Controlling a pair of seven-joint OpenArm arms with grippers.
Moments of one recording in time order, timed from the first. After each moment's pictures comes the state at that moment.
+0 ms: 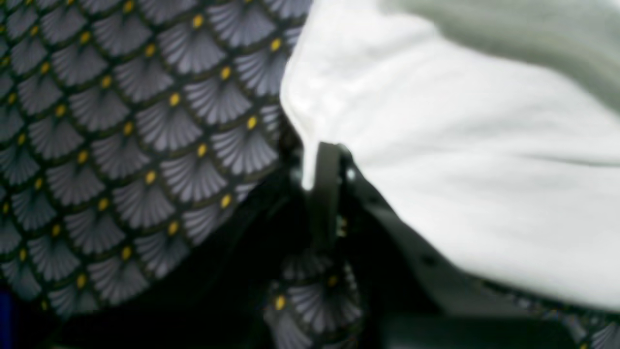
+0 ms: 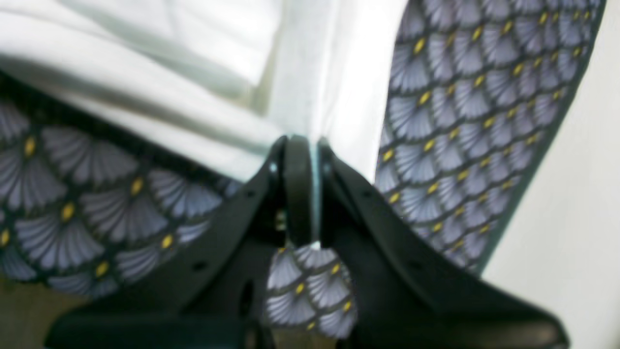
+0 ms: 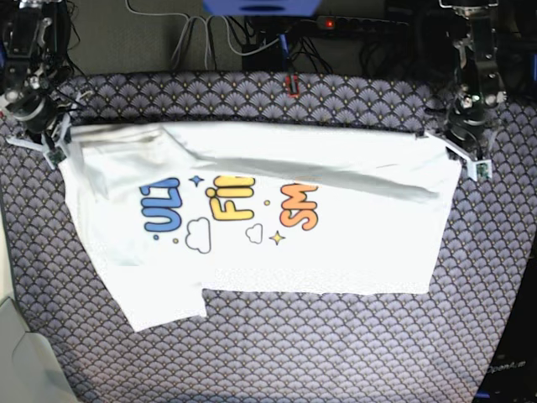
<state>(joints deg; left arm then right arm) 15.6 -15.8 -16.1 87.8 -14.4 -1.9 32.2 -20.3 20.1 25.2 95.2 -8.4 40.4 -33.0</state>
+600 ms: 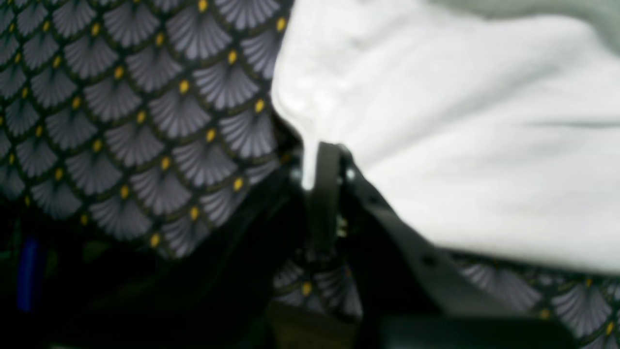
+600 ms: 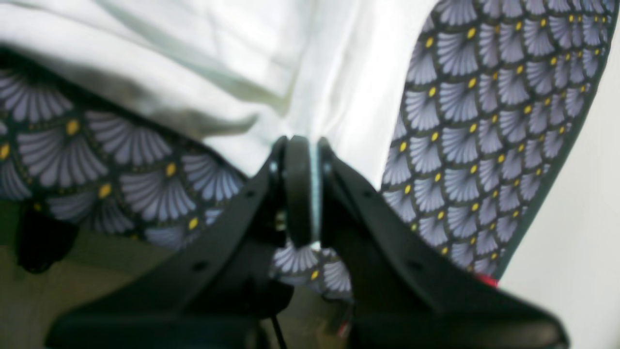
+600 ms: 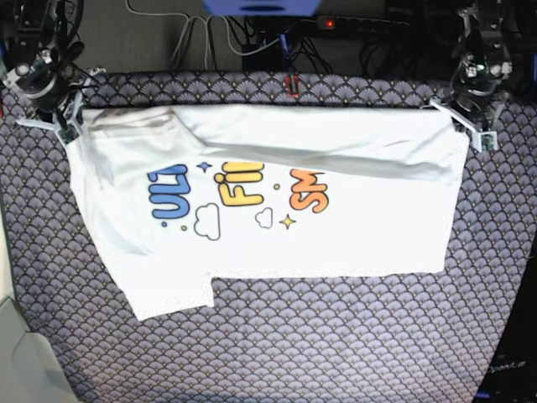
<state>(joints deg) 25.0 -16.8 -18.5 93.4 -14.7 -1.9 32.1 -27.4 16.8 25.2 102.8 -8.6 40.4 -32.7</state>
